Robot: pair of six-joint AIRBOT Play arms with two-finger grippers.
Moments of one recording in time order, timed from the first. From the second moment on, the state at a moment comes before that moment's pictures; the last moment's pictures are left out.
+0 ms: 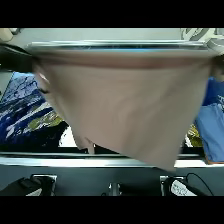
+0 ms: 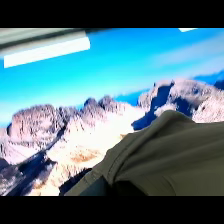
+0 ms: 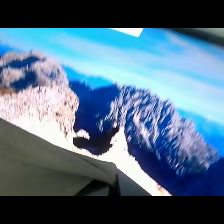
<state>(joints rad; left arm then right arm) -0.41 -1.14 1.72 1.82 -1.30 -1.69 -0.41 -1.29 1.73 -0.97 1.39 0.79</state>
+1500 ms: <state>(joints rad) 0.18 -1.69 1.33 1.15 -1.33 -1.37 -0.24 -1.64 1.41 -1.25 1.52 0.88</state>
